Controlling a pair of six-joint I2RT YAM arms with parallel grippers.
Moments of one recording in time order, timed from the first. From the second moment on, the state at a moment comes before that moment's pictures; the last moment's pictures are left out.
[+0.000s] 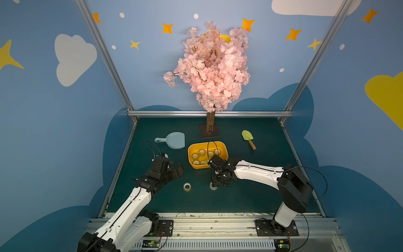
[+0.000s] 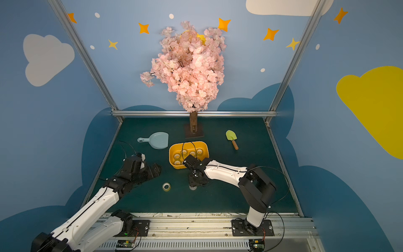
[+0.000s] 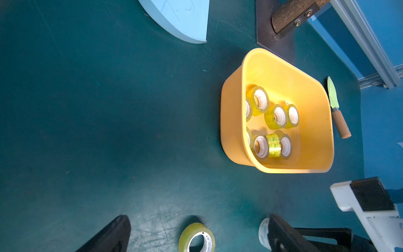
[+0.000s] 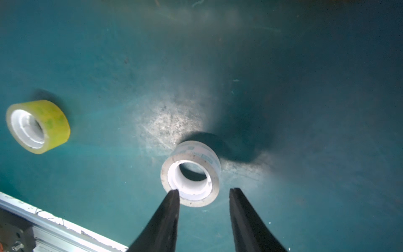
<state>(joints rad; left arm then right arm) -0.31 0.91 0.55 -0.46 0.08 -0.68 0.97 1.73 1.13 -0.71 -0.04 0.68</state>
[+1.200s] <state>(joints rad) -0.31 0.93 0.55 -0.46 0.08 -0.68 0.98 1.66 1.14 -0.78 0.02 0.65</state>
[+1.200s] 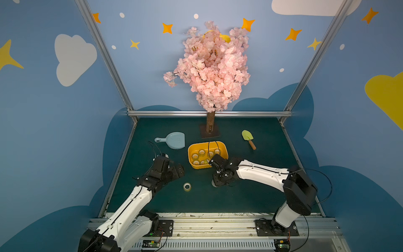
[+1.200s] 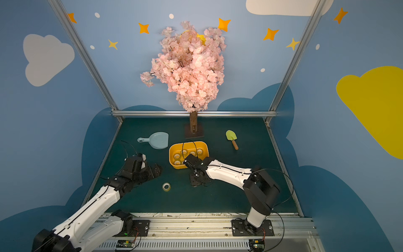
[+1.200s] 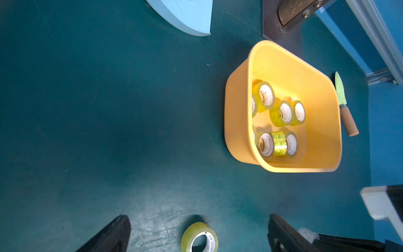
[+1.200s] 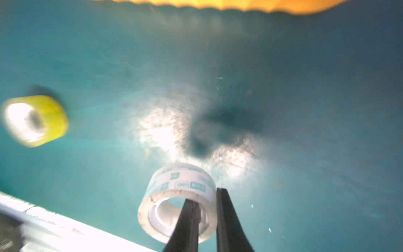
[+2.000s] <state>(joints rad) -0.31 0.92 0.54 -0.44 0.09 -0.68 0.74 1.77 1.50 -0.87 -0.09 0.48</state>
